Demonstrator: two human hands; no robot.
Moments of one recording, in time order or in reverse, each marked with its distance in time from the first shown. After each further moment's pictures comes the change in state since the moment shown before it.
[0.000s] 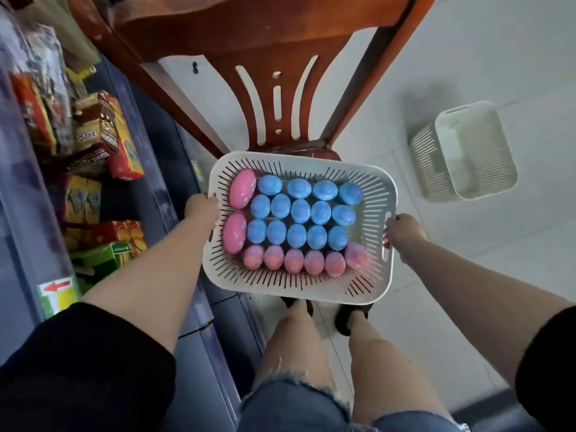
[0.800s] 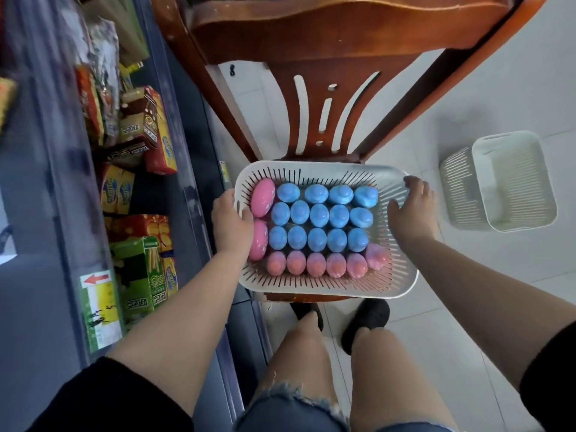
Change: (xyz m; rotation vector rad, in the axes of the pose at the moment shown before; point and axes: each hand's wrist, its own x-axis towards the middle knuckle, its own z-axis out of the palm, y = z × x) left_hand -0.056 -0.012 -0.006 0.105 0.241 0.420; right_hand -0.020 -0.086 0.024 -0.183 0.305 -0.551
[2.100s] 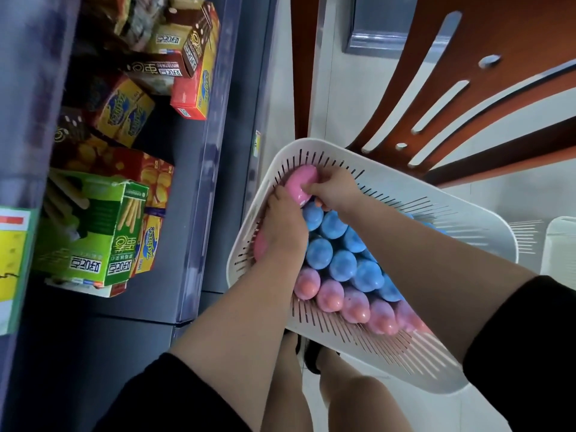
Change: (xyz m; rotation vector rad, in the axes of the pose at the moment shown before) left_hand 0.045 -0.039 0.112 0.069 0.027 -0.205; right_hand 0.048 -0.122 0.186 0.176 -0.785 -0.181
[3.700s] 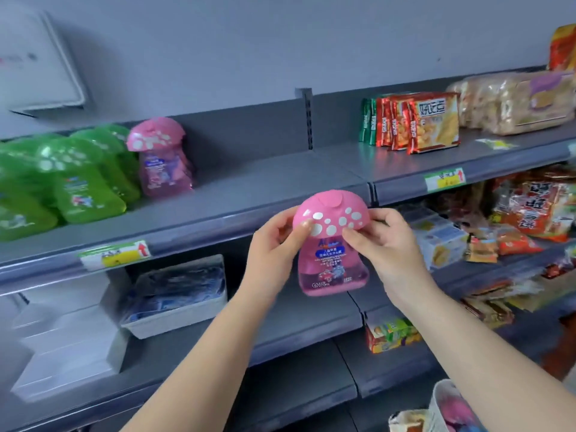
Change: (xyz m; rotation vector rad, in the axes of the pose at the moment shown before) left_hand -0.620 -0.035 -0.371 -0.948 1.193 0.290; right_hand -0.624 -0.205 0.030 0.326 -0.913 -1.118
